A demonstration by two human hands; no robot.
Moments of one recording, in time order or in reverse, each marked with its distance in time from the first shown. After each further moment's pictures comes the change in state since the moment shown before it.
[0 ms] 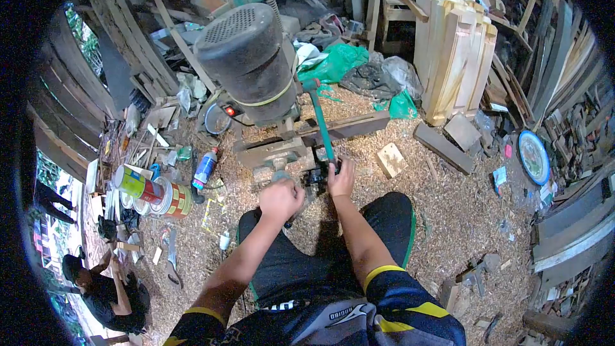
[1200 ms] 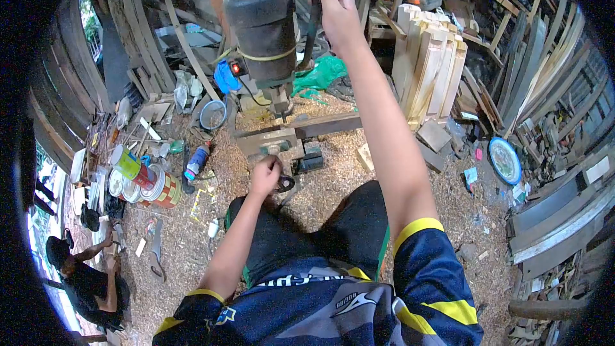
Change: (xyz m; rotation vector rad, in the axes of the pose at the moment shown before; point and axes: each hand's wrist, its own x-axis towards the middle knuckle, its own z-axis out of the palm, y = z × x) left_hand -0.011 -0.041 0.001 -0.725 0.057 -0.016; right_hand 0.275 -0.404 -0.227 0.992 -0.235 -0.566
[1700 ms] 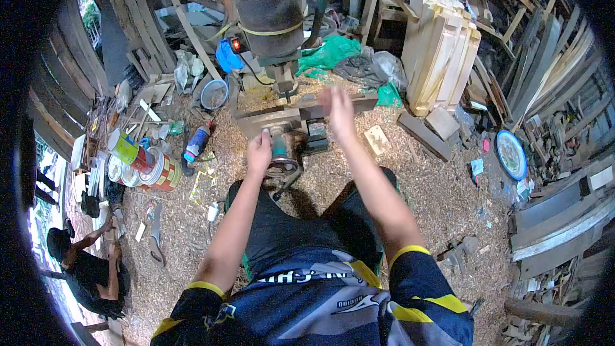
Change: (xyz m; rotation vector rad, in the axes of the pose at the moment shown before) left_hand 0.018 -0.034 0.009 -0.244 0.245 -0.388; right_hand -0.266 0.134 -0.038 -0.175 0.279 0.799
